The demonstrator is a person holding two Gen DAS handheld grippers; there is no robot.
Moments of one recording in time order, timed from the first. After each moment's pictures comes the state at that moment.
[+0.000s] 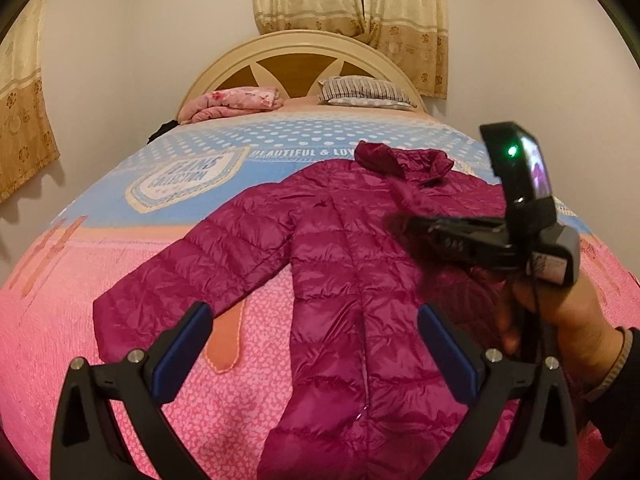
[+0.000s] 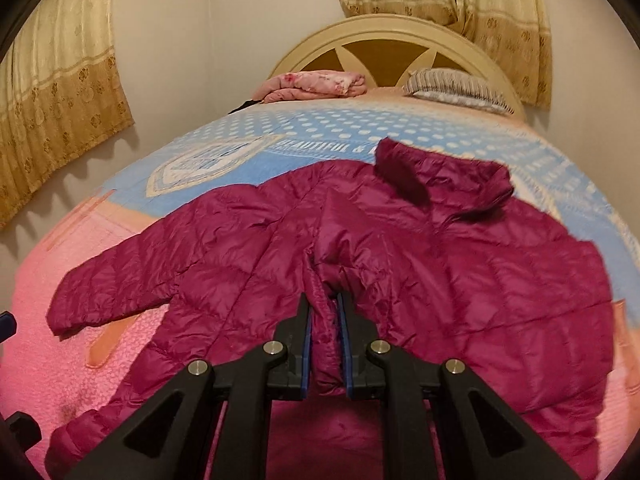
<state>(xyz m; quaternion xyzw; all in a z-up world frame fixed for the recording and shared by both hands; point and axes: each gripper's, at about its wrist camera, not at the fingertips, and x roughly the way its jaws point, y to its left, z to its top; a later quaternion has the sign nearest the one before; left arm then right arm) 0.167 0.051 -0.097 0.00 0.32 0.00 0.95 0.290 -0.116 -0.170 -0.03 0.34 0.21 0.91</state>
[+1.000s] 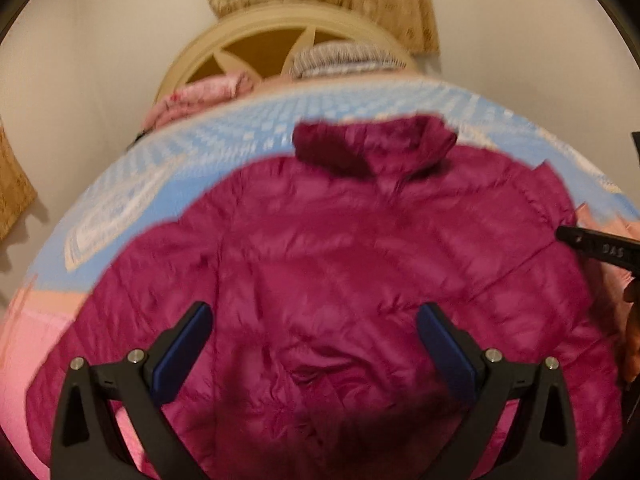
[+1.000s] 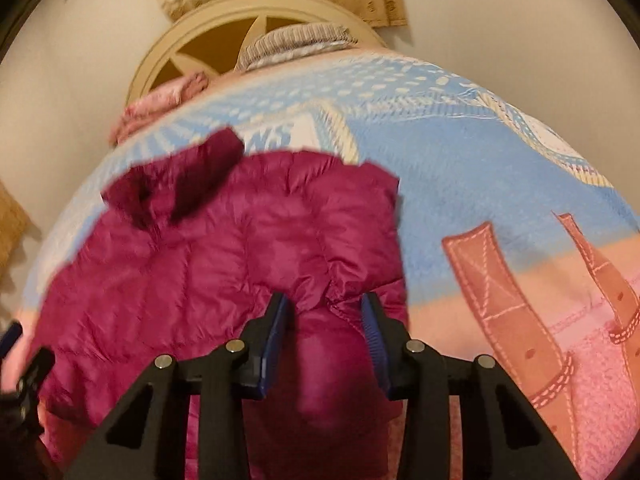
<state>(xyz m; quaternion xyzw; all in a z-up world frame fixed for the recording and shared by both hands) 0.346 -0.060 -0.160 0.06 0.37 0.02 0.93 0.368 -0.331 -0.203 0.08 0.41 0.00 0.91</state>
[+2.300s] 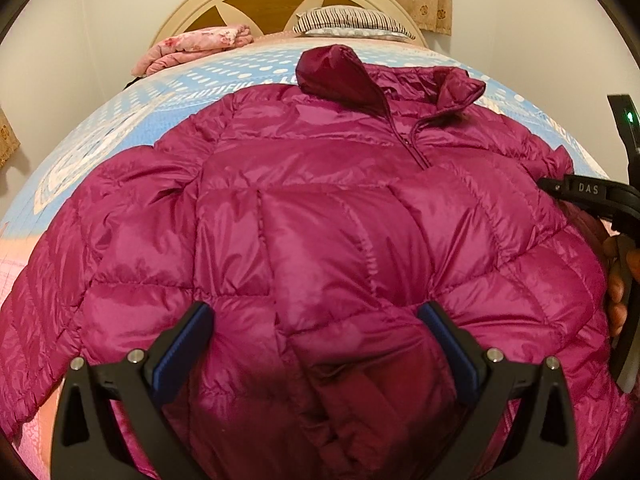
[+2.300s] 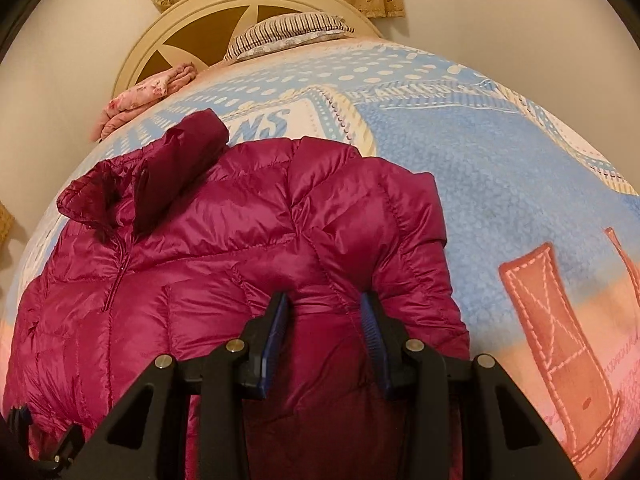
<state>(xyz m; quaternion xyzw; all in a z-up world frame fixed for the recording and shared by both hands) 0.356 -0.051 -0.196 0.01 0.43 0.01 0.90 0.423 -0.321 -0.222 0.08 0.42 -0.02 0.91</state>
